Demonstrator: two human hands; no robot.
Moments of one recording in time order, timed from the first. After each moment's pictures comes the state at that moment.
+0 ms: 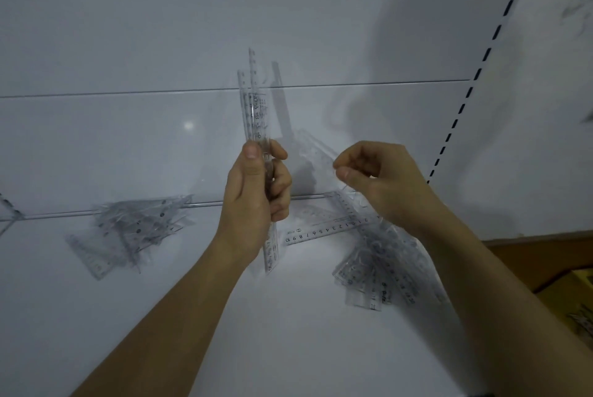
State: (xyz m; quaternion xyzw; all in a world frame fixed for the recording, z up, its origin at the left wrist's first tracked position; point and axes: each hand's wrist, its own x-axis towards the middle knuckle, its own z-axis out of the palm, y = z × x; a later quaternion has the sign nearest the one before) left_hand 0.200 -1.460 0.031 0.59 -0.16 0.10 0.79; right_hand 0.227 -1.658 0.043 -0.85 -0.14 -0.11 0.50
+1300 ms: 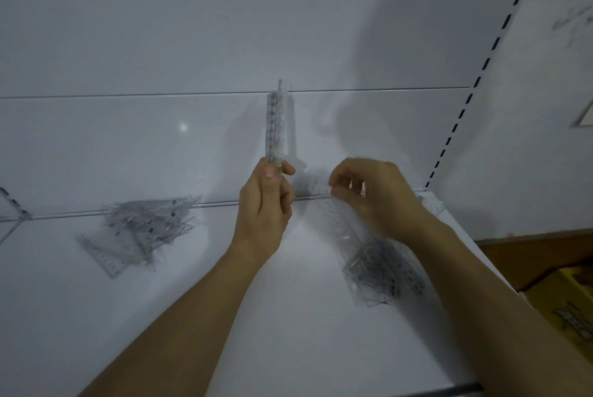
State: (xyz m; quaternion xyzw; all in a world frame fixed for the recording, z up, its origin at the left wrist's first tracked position) left_hand 0.212 -1.450 -0.004 0.66 -0.14 0.17 0.72; right_hand 0.231 -1.644 0.025 -0.92 -0.20 -0.17 0.29
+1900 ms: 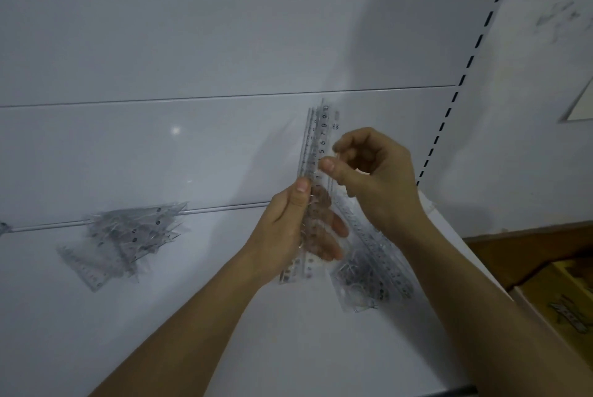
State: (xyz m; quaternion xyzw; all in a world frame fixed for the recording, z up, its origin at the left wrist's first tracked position) left_hand 0.187 -1.477 0.016 0.65 -0.18 -0.10 0.73; right_hand 0.214 -1.635 0.046 -0.72 -0.17 -0.21 0.63
